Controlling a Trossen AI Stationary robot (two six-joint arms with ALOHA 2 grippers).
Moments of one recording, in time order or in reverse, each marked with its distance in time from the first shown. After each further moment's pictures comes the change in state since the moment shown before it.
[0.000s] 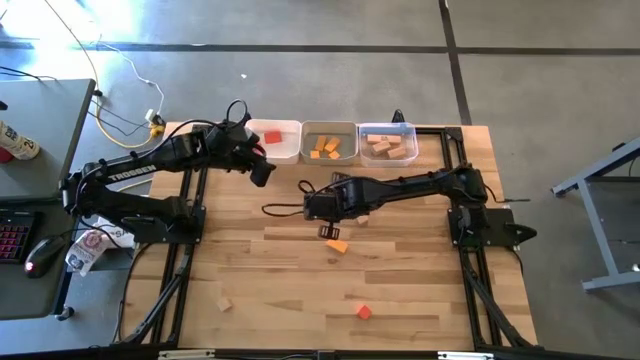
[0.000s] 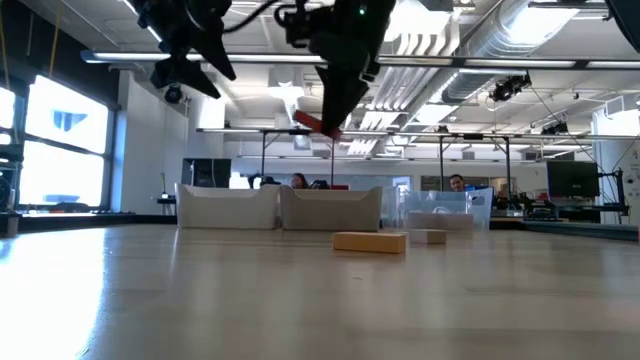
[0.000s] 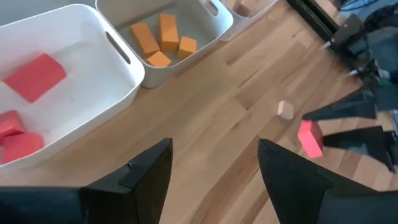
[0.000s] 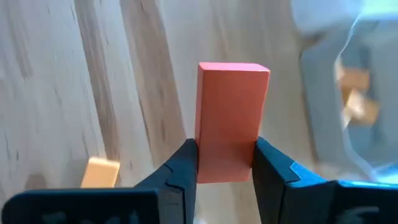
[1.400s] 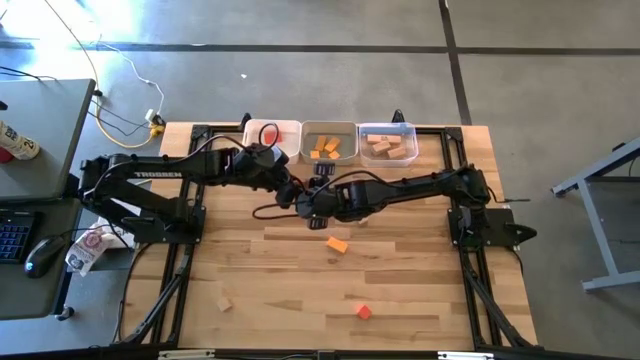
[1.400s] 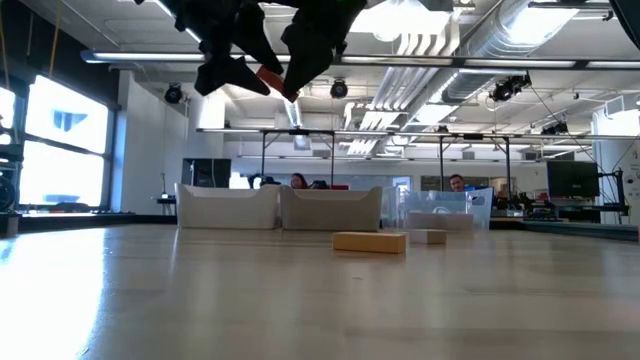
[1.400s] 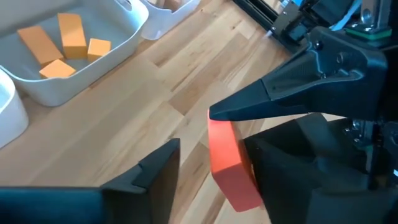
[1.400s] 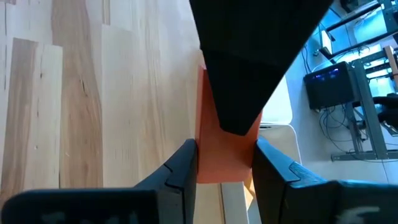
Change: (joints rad) left arm -0.233 0.198 0.000 0.290 -0.035 -0.058; right arm 0.020 -0.017 0.001 0.307 0.276 -0.370
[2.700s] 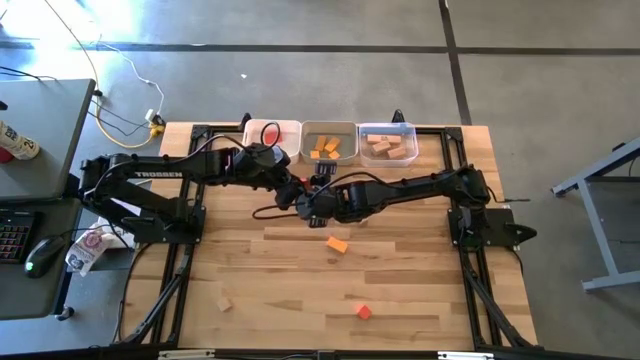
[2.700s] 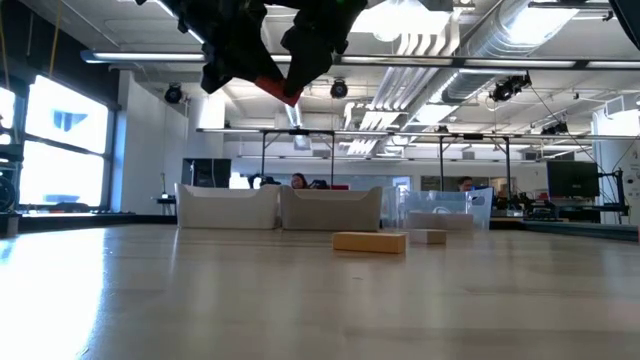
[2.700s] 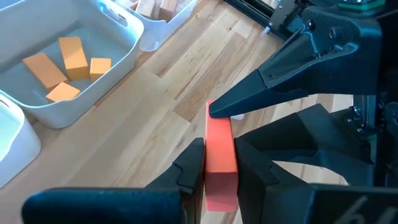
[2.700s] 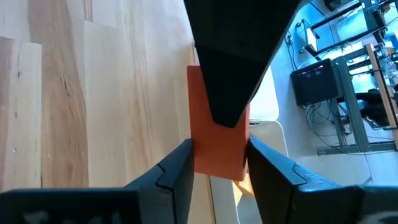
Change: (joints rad) left arm -0.001 0.001 0.000 0.011 -0.005 0.127; right arm -0.001 0.000 0.000 -0.011 0.063 0.013
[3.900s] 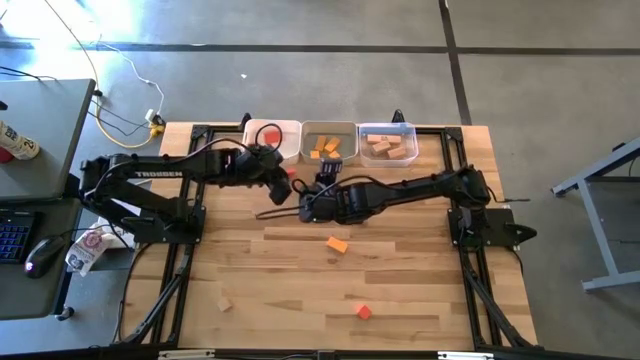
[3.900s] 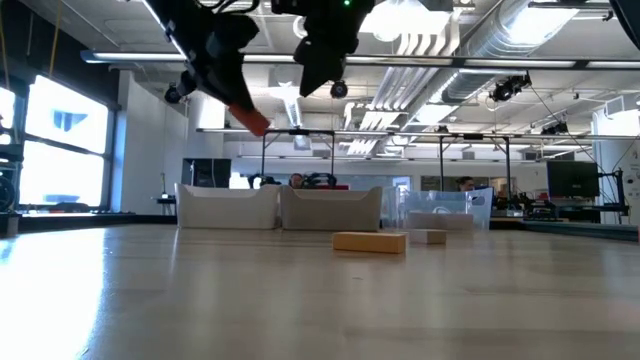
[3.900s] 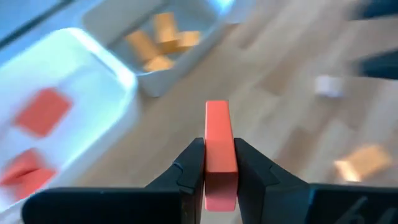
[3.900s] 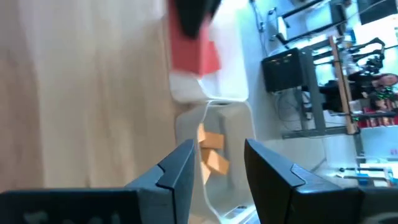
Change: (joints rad) left arm 0.026 0.000 0.000 -0.199 -0.241 0.038; right arm 0.018 0.000 0.001 -0.072 0.136 -0.006
